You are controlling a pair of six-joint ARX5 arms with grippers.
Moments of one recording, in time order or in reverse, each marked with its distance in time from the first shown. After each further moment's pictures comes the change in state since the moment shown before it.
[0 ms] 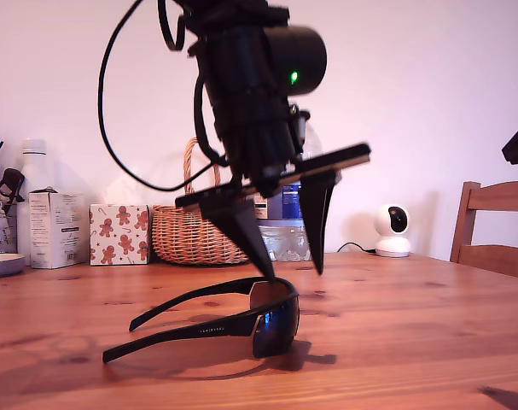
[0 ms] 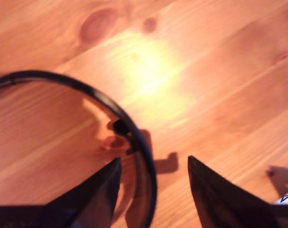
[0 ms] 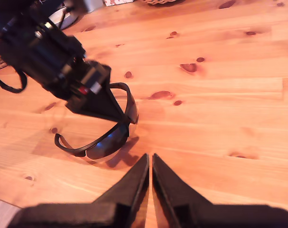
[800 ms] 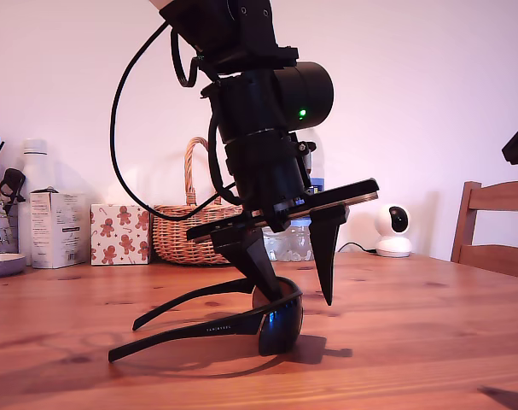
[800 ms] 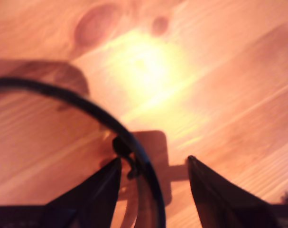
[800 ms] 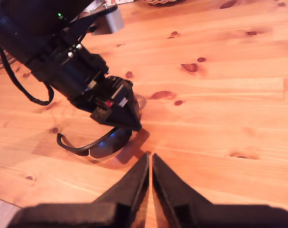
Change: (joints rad) left arm 0.003 0.066 0.000 0.077 0.003 -0.019; right arm 0.000 0.000 0.000 0.000 0.000 0.000
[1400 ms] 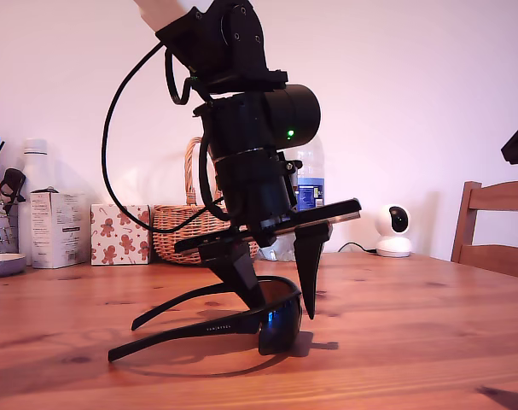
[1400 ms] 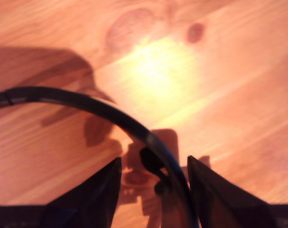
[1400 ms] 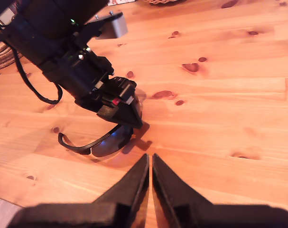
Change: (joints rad) left arm 0.034 0.033 0.000 -0.002 0.000 0.000; right arm 0.000 0.000 0.000 0.000 -0.005 0.000
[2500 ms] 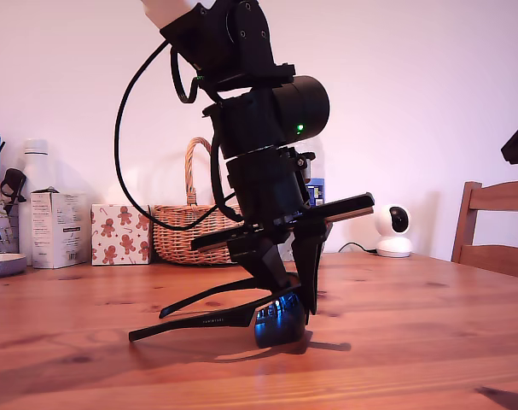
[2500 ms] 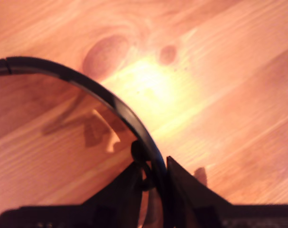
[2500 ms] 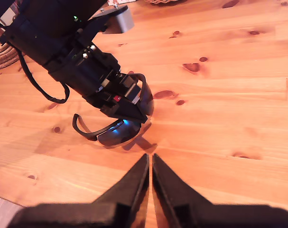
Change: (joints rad) left arm -0.016 0.000 0.000 0.071 -0.013 0.043; right arm 0.000 0.000 0.000 0.000 -0.002 0.000
